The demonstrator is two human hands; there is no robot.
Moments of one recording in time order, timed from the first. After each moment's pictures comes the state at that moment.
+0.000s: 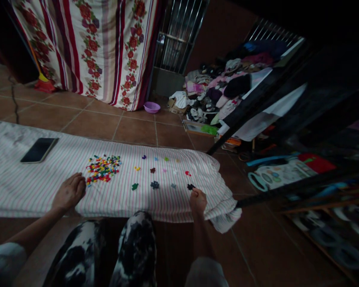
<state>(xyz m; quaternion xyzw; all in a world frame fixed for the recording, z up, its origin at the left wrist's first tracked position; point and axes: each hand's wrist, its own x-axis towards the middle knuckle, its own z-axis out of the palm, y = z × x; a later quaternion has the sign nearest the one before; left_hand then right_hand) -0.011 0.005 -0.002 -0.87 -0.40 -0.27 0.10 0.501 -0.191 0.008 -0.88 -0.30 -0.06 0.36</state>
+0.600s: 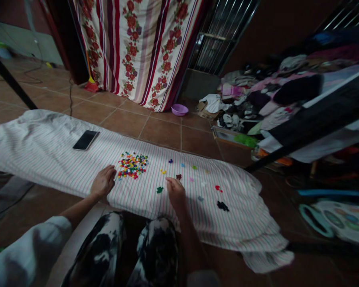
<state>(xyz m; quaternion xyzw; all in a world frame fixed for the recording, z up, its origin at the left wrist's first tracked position) -0.003 0.002 0.000 -0.80 -0.52 -0.29 0.01 0.325 -0.082 0.047 -0.66 -0.60 0.12 0.43</state>
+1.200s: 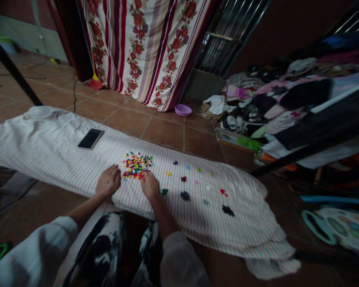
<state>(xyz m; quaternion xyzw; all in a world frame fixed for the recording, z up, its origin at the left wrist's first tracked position) 0.002 -0.001 0.006 -0.78 -0.54 -0.30 0.00 0.213 -0.018 0.024 -0.66 -0.70 0.17 0.22</state>
